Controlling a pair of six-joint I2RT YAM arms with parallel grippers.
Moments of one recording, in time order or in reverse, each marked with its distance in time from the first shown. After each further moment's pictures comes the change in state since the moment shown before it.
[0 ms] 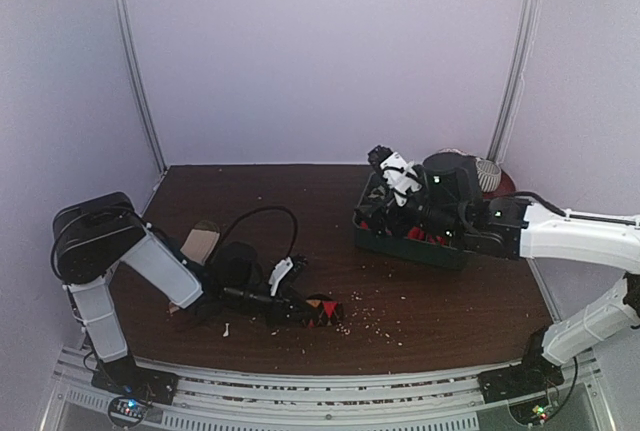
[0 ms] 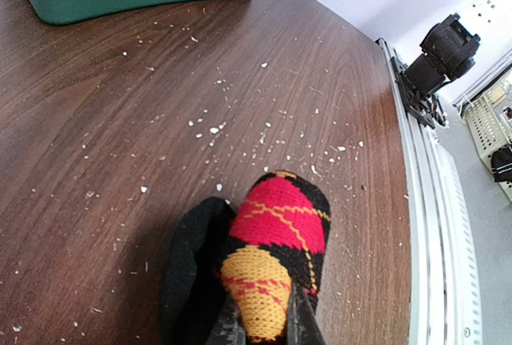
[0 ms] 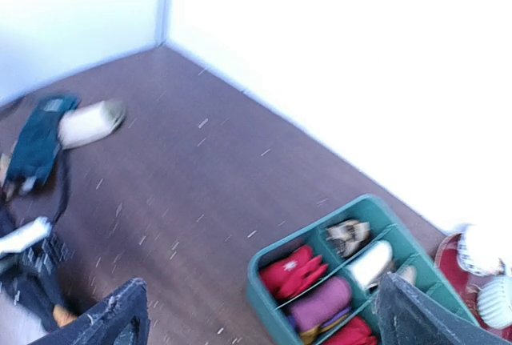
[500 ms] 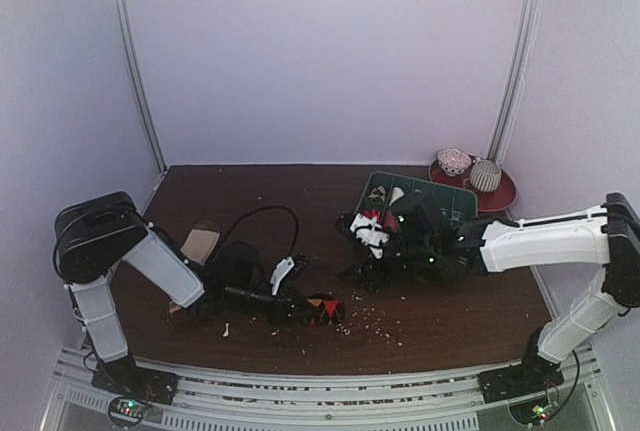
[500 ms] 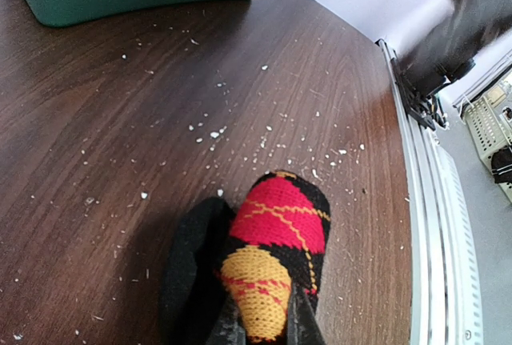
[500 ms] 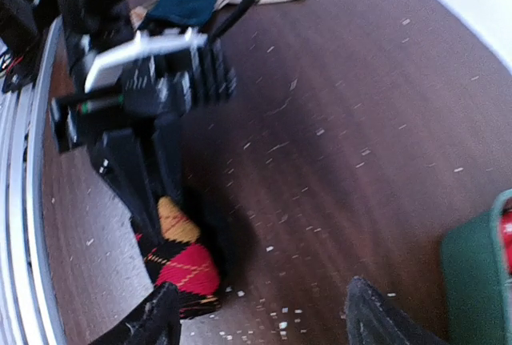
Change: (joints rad) left arm 0.000 0.012 0.012 0.001 0.002 0.012; right arm -0.005 0.169 -0.114 0.055 -0.441 -0.016
